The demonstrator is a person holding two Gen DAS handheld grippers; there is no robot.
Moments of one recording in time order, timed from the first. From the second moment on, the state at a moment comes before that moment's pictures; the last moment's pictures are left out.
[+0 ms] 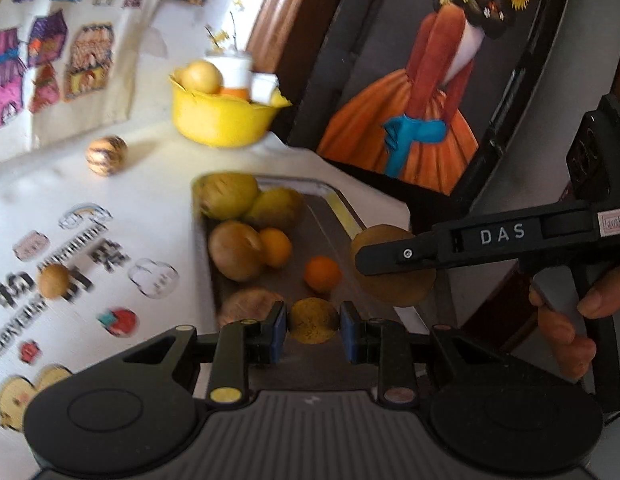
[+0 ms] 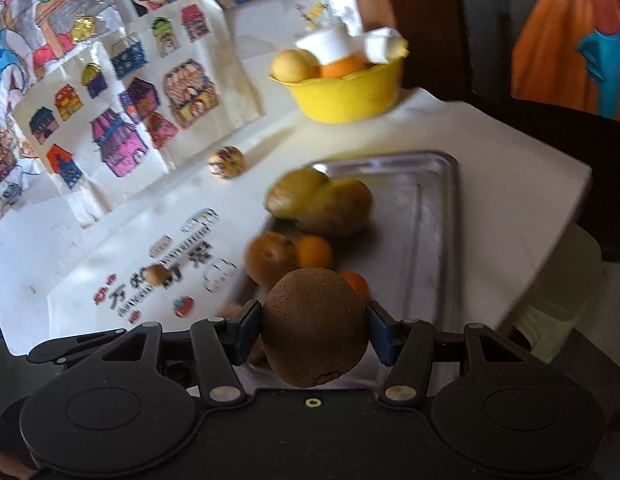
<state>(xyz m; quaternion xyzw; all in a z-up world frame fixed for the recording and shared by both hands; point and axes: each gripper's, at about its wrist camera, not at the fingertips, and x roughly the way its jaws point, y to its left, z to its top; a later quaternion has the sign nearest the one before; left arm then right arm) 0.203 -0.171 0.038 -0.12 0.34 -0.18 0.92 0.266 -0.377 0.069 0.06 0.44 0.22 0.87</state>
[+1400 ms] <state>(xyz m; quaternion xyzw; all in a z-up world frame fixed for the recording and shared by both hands) 0.181 -0.186 0.027 -0.09 0.37 -0.17 0.91 0.261 -0.401 0.051 0.05 0.42 0.21 0.88</state>
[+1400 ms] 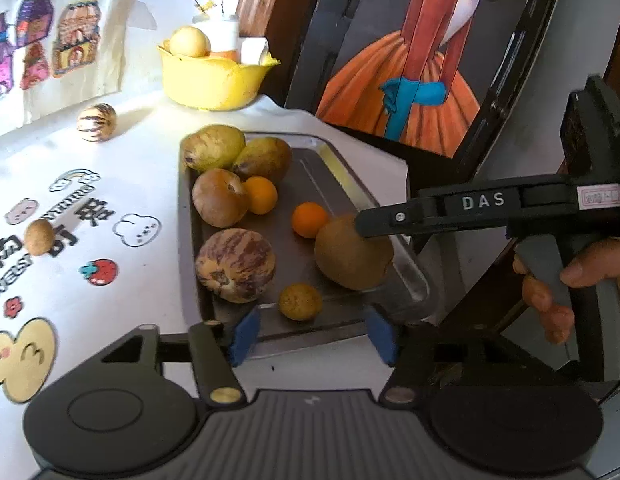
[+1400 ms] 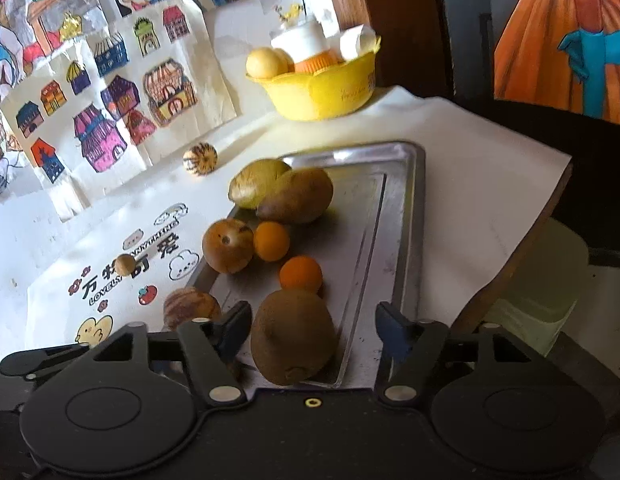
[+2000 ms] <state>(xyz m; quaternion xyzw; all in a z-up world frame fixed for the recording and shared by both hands) 0.139 -0.115 0.040 -0.07 0.34 -0.03 0.94 0.185 -0.355 0.067 -0.05 0.41 0.23 0.88</state>
